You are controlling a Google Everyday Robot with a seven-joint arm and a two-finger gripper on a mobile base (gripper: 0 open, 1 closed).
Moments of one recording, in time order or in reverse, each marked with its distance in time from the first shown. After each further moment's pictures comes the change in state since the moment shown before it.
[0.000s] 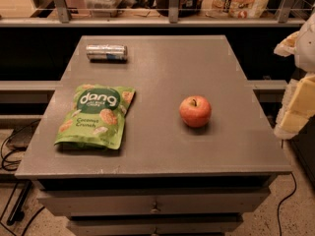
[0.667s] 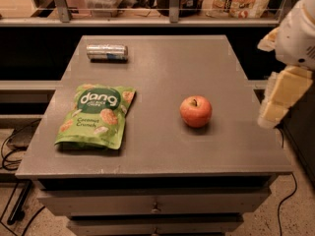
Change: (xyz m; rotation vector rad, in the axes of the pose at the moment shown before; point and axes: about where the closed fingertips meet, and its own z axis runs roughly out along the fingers) arm -0.021 -0.017 0.013 -0.005 -0.021 -0.037
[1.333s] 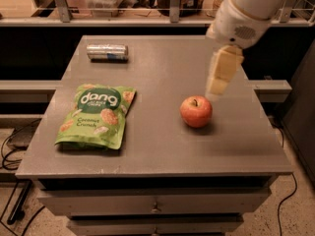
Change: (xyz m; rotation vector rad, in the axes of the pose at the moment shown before) arm -0.089 -0.049 0.043 -0.040 -0.068 -0.101
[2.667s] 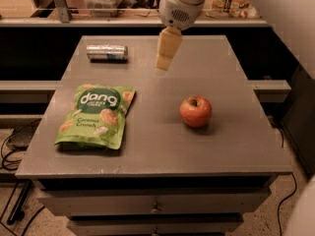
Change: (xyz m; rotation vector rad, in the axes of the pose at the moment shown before) arm -0.108 -0.075 0.046 0.061 -0.074 -0.040
